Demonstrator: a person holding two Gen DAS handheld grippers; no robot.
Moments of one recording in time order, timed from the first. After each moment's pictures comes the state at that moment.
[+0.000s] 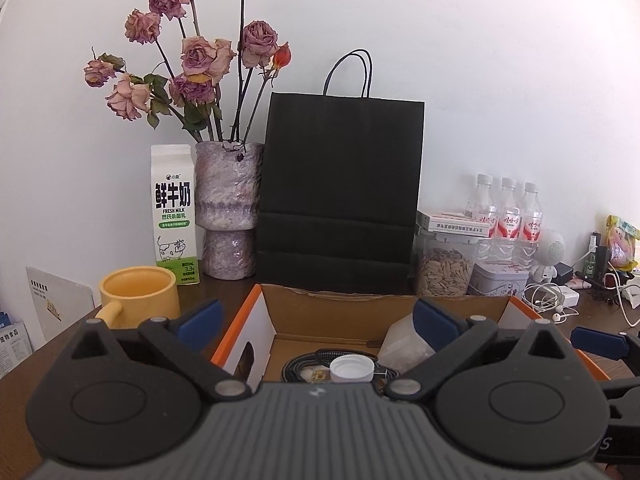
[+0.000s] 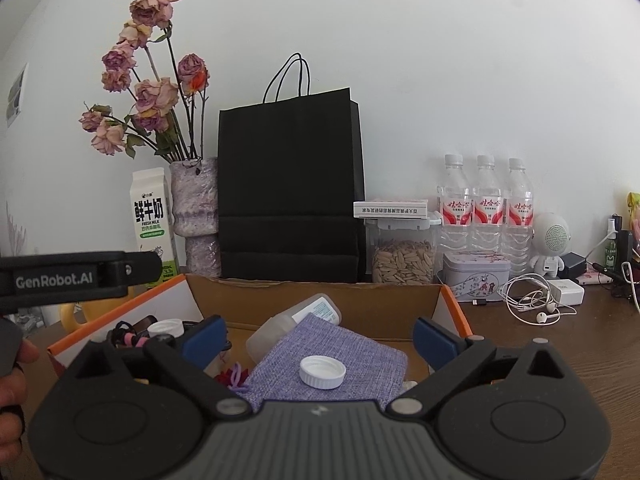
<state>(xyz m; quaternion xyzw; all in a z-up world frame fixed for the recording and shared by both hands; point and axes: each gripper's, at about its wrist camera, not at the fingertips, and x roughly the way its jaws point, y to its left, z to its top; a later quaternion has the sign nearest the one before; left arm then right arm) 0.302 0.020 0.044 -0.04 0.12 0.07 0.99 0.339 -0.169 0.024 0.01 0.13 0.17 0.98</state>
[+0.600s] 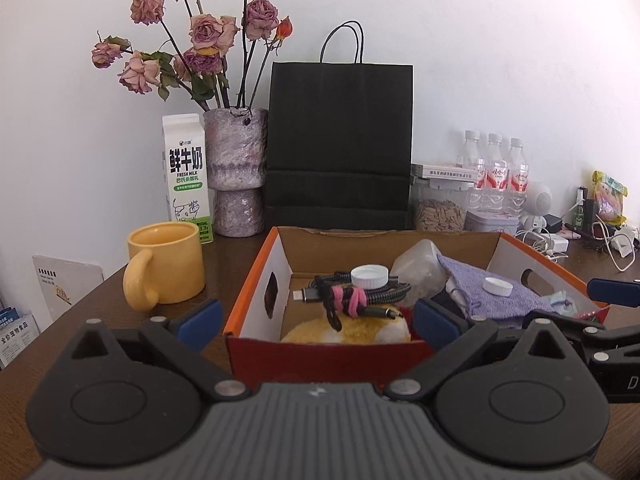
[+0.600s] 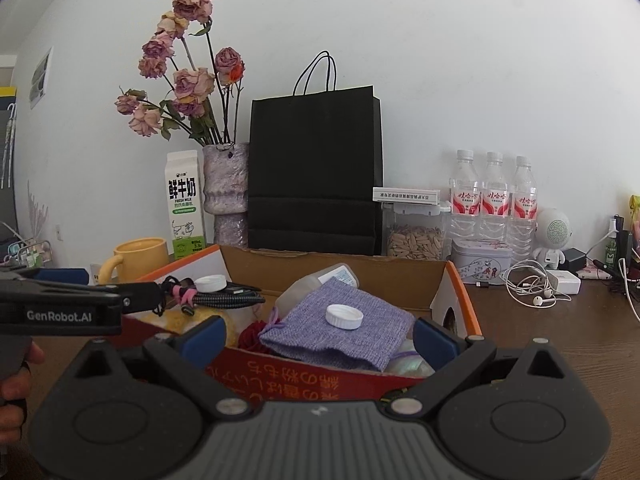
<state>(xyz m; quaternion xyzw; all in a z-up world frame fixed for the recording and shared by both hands) 0.250 0.030 0.015 -0.01 0.16 0.06 0.98 0.283 -0.179 0.018 -0.02 0.15 0.20 0.97</state>
